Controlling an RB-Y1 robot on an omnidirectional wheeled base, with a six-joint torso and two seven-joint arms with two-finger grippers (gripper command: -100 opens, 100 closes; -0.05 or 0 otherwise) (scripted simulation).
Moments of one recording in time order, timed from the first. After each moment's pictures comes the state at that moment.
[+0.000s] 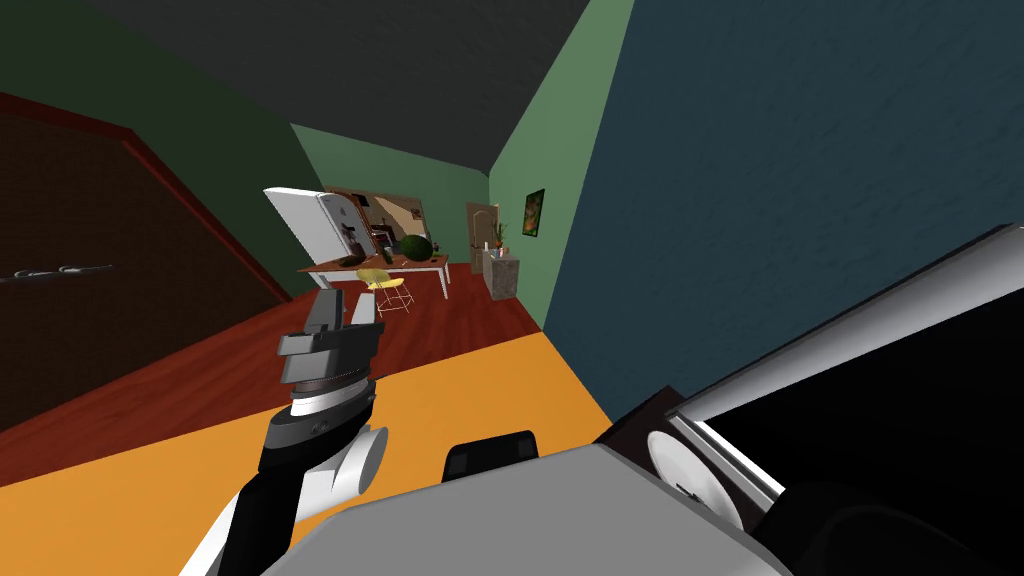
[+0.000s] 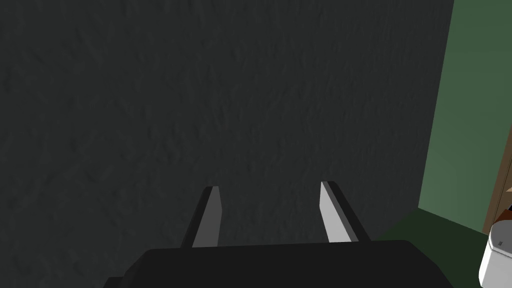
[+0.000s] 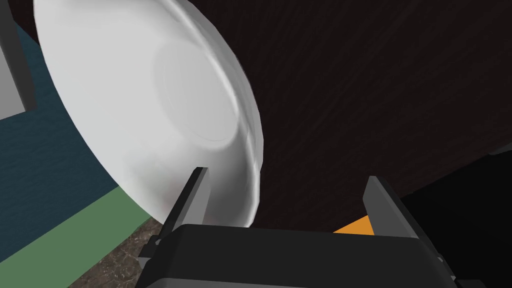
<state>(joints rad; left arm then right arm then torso) 0.46 0.02 -0.02 -2.39 -0.11 -0.57 0.04 0.79 -0.68 0.03 -1.17 1.30 -0.11 0.61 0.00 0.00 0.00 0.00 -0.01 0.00</state>
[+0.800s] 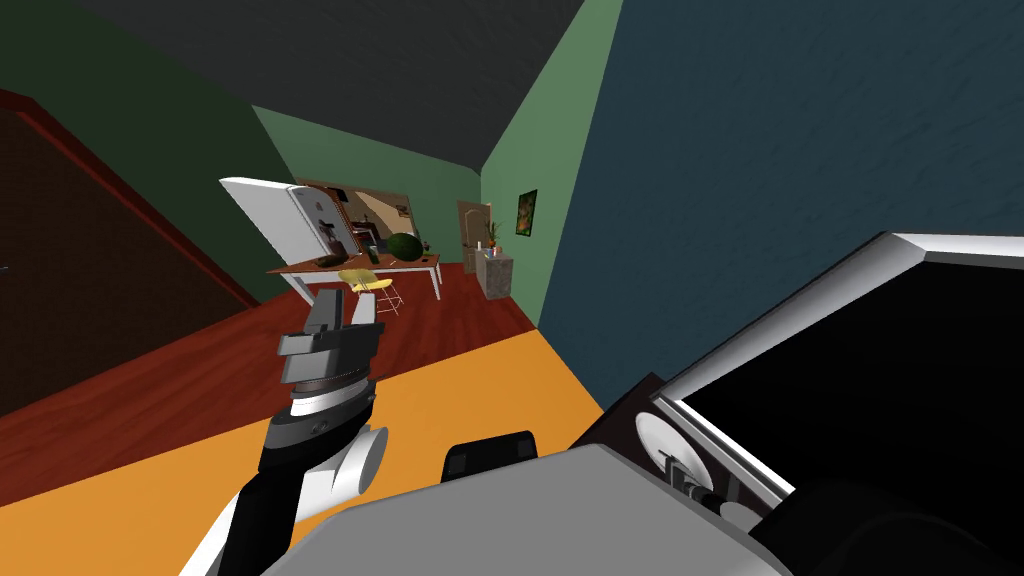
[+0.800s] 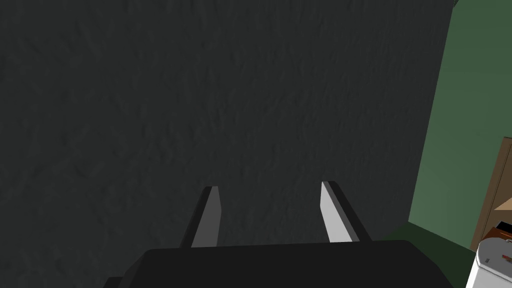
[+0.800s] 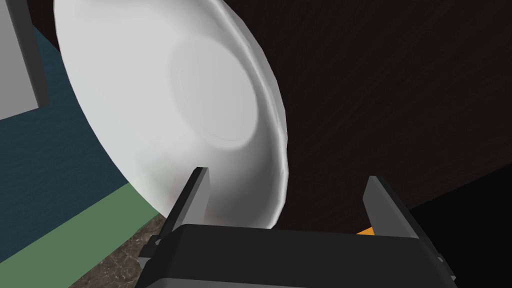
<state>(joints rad) 0.46 0.02 -0.02 -2.39 -0.11 -0.57 0.04 0.59 -0.75 0.06 -1.02 1.36 -0.18 0.56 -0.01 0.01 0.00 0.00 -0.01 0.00</state>
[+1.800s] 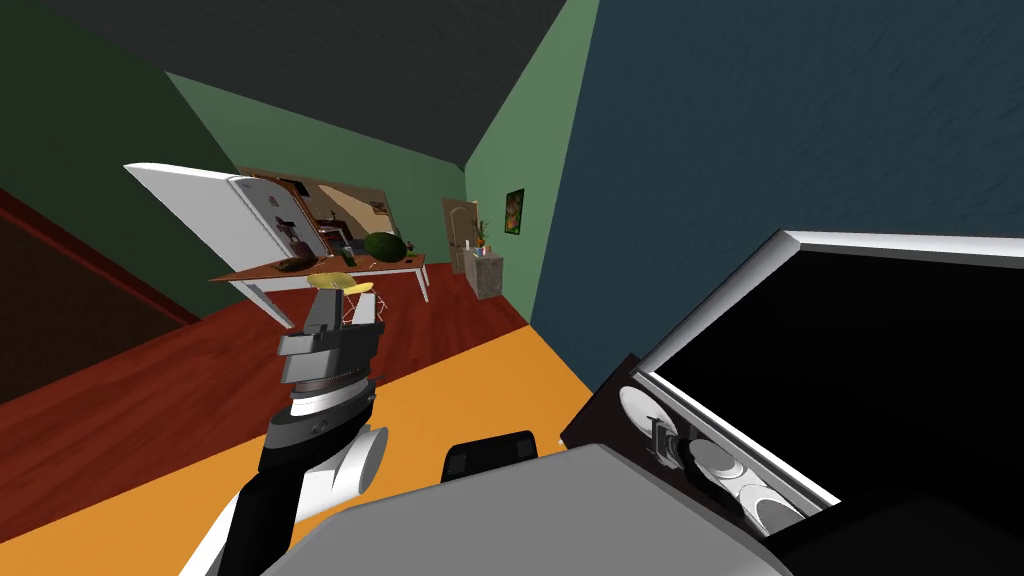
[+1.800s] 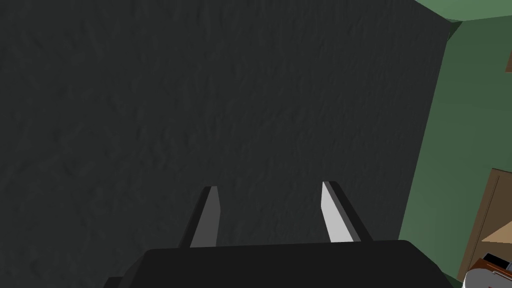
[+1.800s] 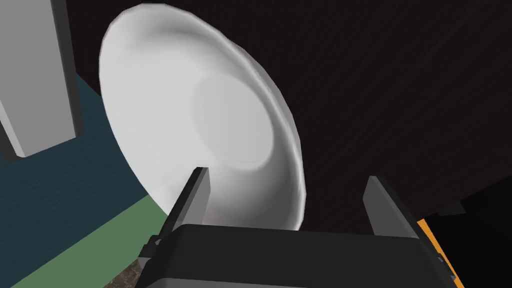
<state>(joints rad) 0.46 0.02 -0.02 -2.39 -0.11 -0.57 0.04 0.30 -0.82 0.05 -0.73 1.42 -0.33 0.56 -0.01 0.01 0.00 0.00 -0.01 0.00</state>
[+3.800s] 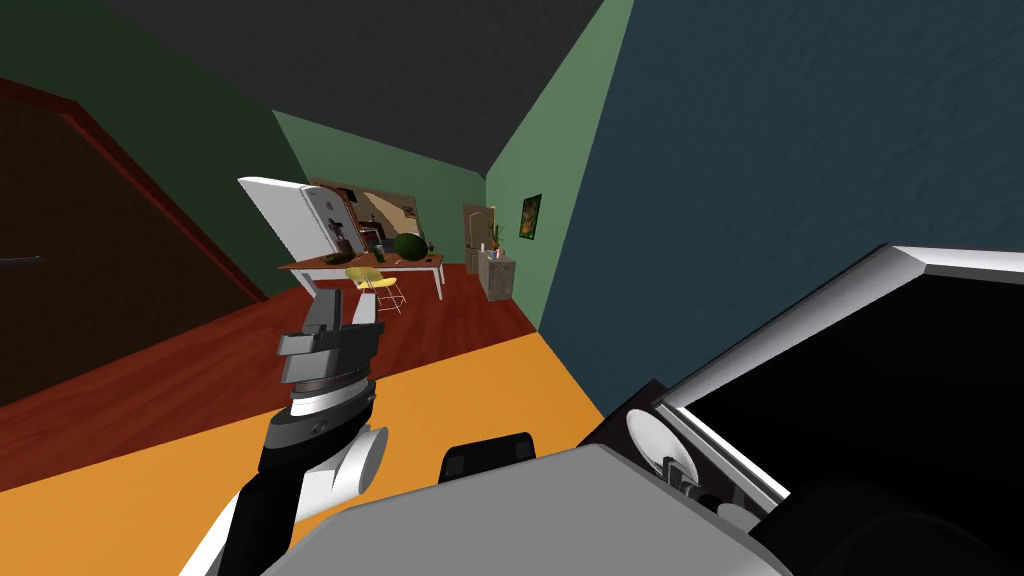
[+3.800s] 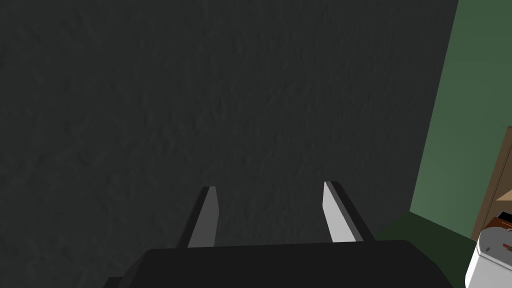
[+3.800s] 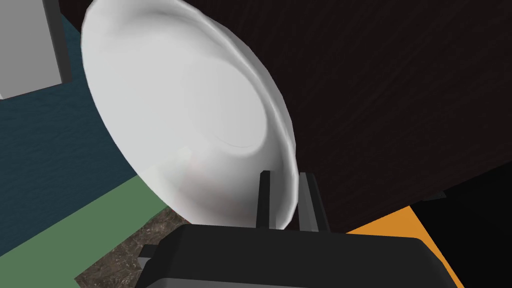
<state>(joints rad) 0.46 0.02 -0.02 -2.39 -0.11 -0.57 0.04 0.59 -0.71 0.02 -1.02 1.33 -0.18 0.61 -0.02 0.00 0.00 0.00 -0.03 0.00</state>
